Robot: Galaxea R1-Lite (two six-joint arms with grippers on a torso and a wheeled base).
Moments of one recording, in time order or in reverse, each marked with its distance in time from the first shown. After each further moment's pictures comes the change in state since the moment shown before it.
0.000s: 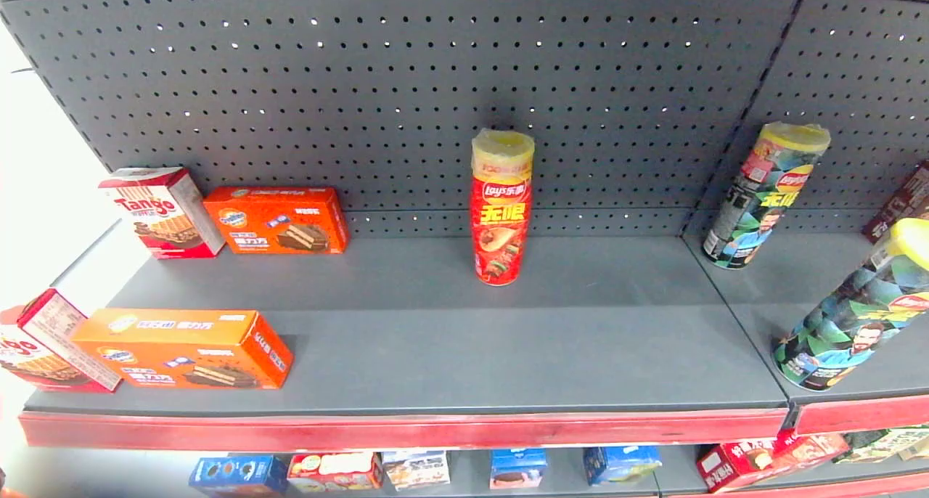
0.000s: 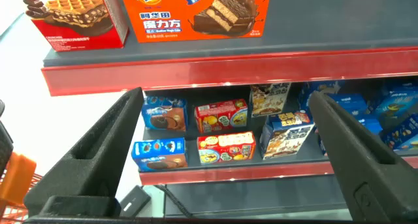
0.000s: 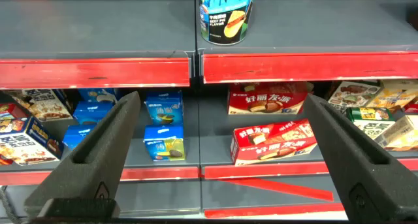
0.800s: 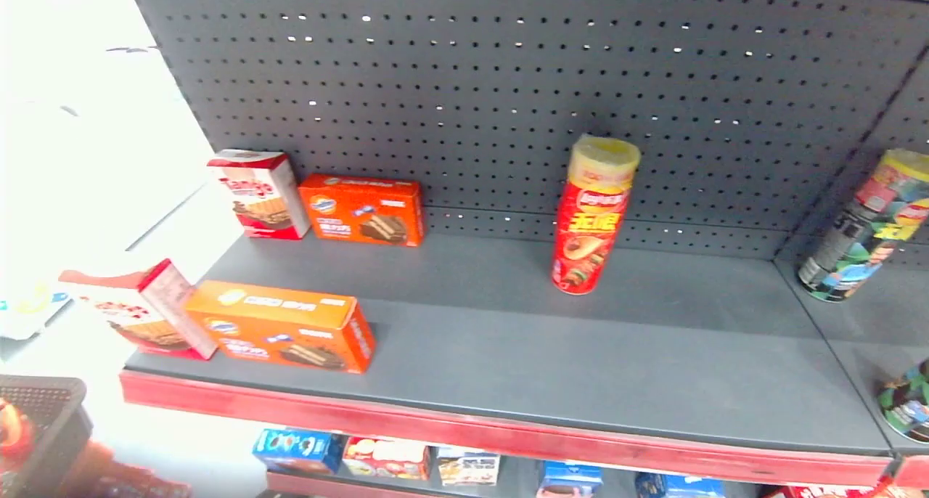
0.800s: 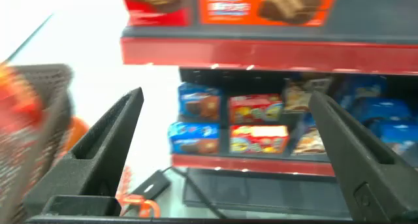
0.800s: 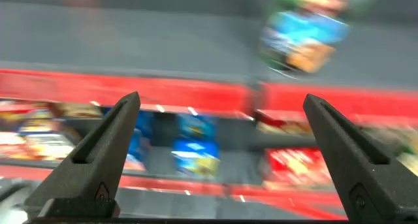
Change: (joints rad) left arm 0.000 0.000 0.000 0.000 -0.001 0.000; right arm 0.000 0.000 0.000 0.000 -0.001 -0.001
